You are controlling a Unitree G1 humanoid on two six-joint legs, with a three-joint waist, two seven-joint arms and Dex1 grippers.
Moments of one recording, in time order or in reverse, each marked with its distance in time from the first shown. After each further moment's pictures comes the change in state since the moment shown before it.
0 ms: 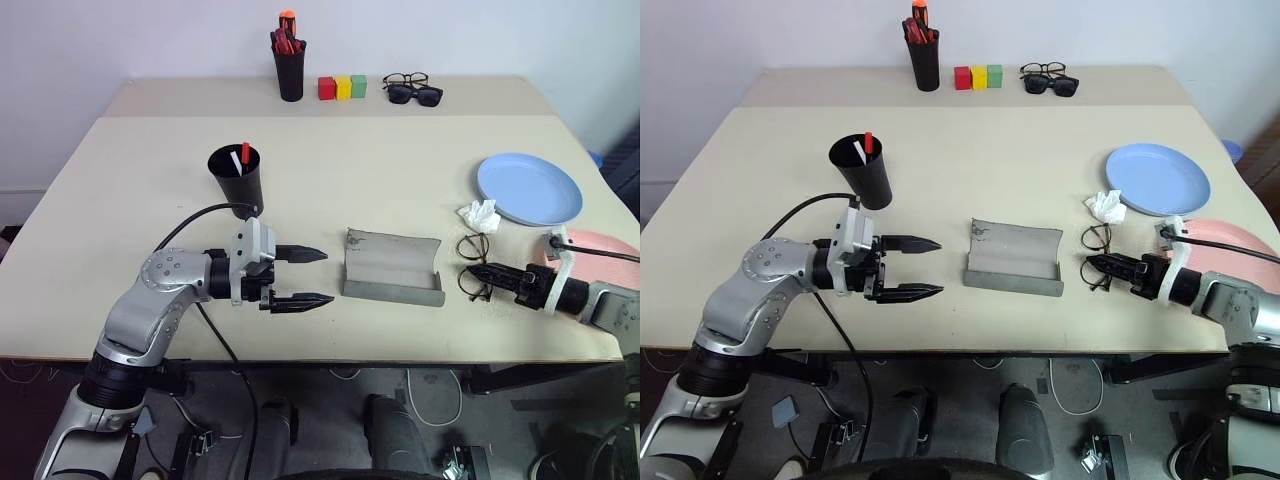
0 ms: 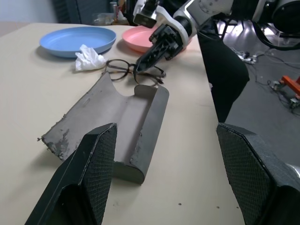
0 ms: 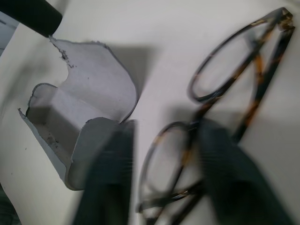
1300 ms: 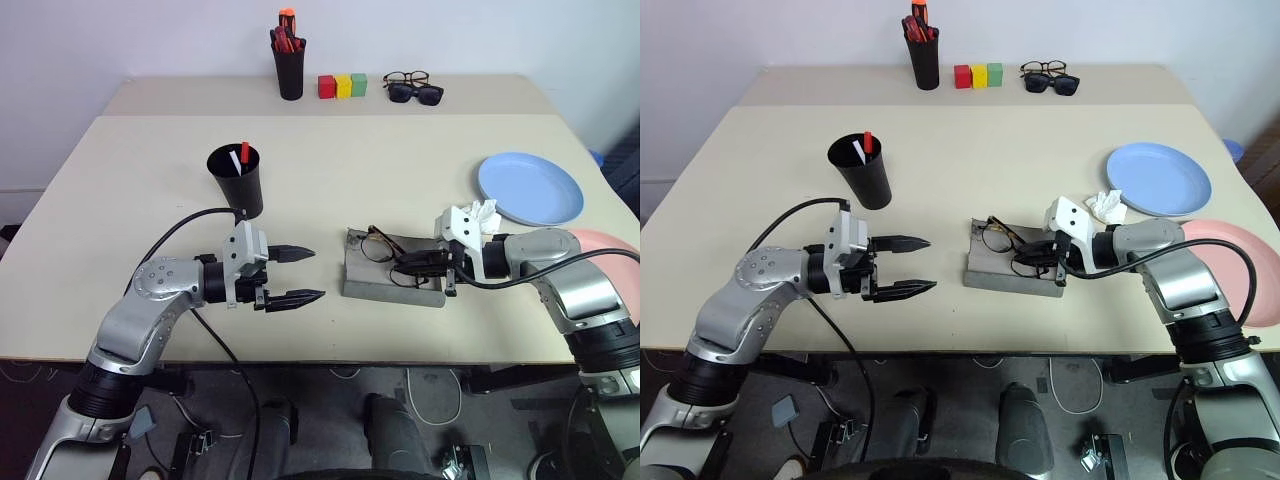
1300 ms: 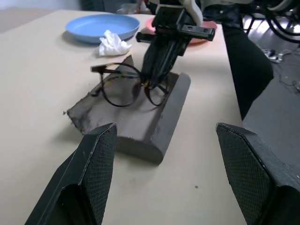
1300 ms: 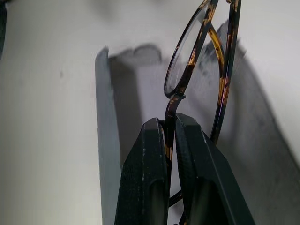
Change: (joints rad) left arm 0.066 0.033 0.018 -0.015 0.001 -0.025 0.079; right arm -0.164 0.003 0.425 -0.312 -0.312 -0.462 0.162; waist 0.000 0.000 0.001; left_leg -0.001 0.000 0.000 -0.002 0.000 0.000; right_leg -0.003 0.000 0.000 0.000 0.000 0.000
